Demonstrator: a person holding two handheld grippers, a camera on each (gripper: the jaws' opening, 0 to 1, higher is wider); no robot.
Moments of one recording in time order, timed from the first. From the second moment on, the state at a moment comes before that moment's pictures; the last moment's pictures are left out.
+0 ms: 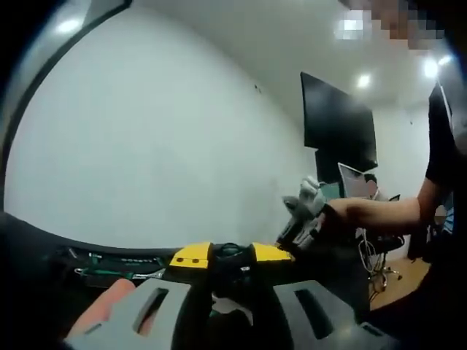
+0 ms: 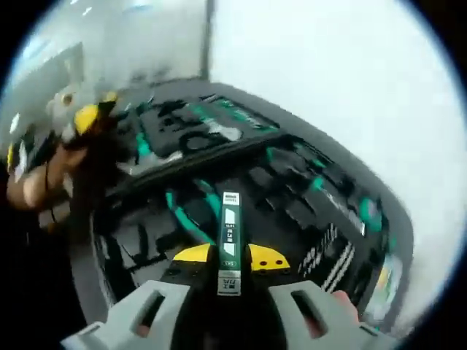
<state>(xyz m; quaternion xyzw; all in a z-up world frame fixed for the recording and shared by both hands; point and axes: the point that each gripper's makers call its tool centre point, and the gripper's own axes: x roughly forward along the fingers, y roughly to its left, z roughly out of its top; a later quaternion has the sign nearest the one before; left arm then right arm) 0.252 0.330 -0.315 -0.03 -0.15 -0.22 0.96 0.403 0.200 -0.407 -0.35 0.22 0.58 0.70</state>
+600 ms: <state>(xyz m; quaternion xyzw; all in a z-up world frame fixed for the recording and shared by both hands) 0.256 0.327 -0.323 0.00 -0.13 -0.20 0.97 0.407 0.232 -0.407 -0.41 0.23 0.71 0.52</state>
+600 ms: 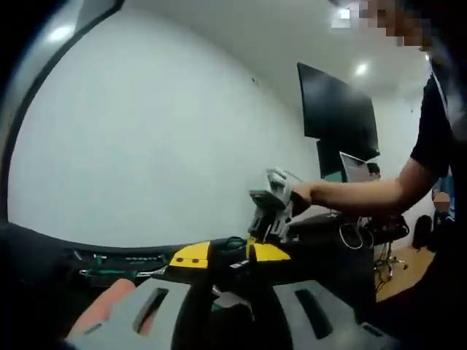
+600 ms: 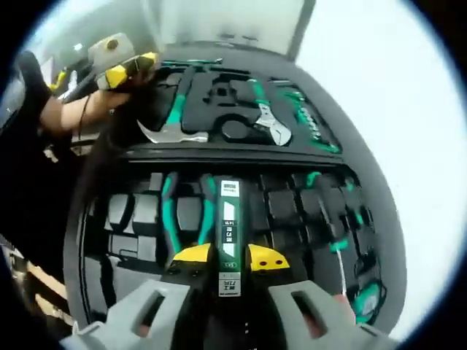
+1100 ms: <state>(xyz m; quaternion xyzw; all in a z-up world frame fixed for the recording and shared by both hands) 0.257 0.326 -0.328 0.01 -0.12 -0.19 0.97 0.432 0.244 -0.403 -0.42 0.22 0.71 0.52</state>
